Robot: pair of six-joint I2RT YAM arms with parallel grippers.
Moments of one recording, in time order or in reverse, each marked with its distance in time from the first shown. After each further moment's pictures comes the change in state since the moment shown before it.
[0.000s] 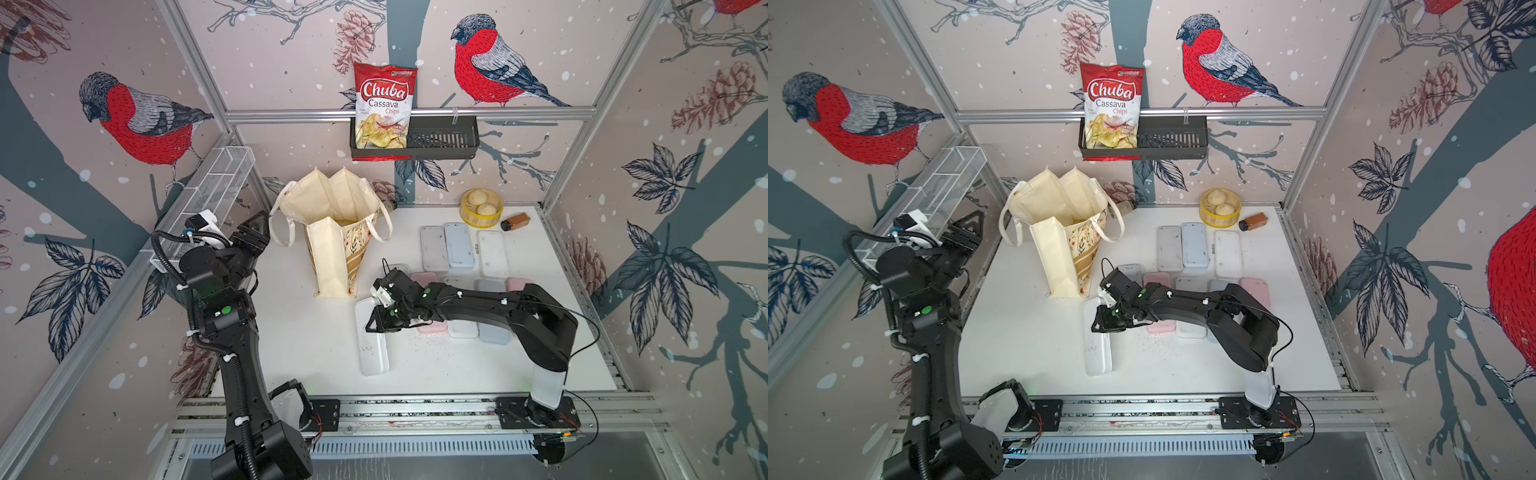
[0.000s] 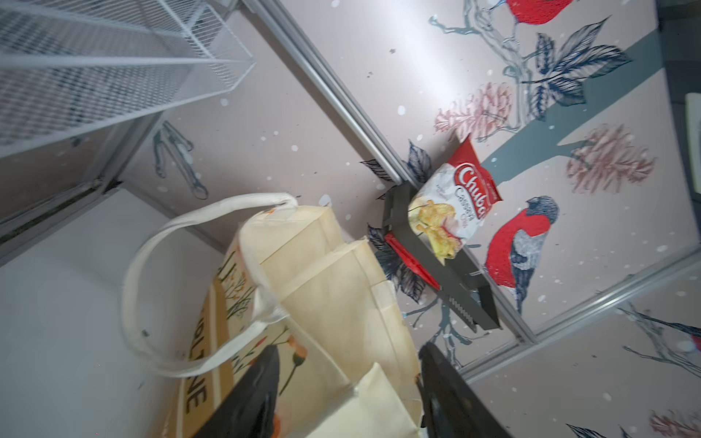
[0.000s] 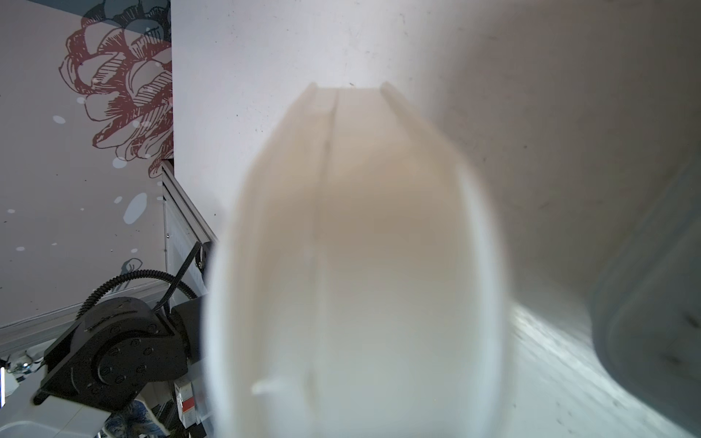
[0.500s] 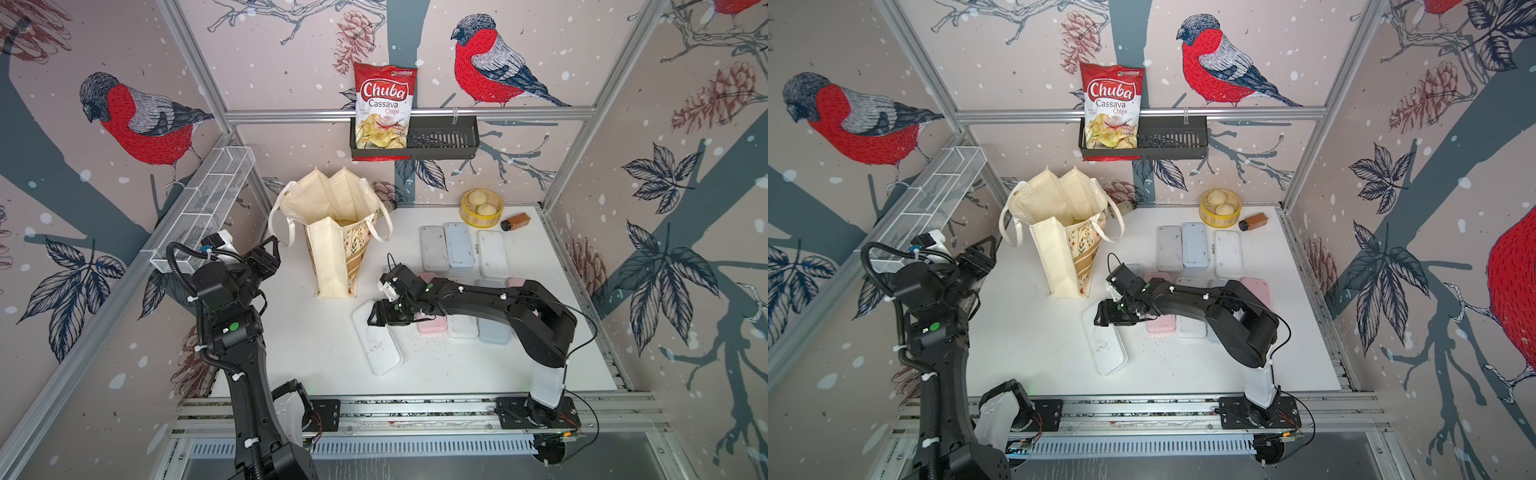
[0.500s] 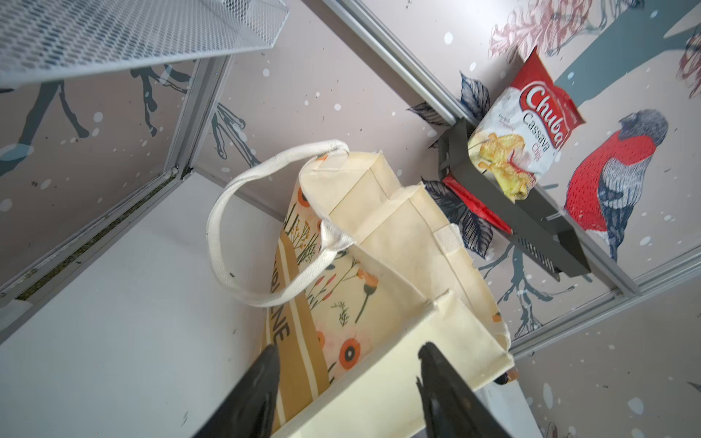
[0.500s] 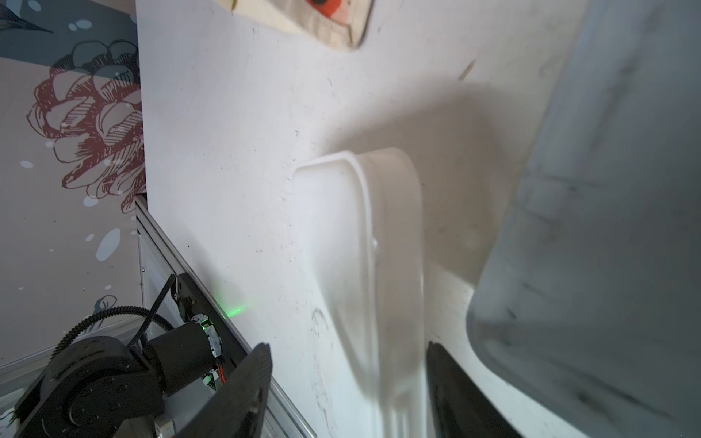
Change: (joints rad) left arm -0.017 -0.110 -0.125 -0.138 -0.054 0.274; right arm -0.045 -0.061 0.006 -0.080 0.090 -0.011
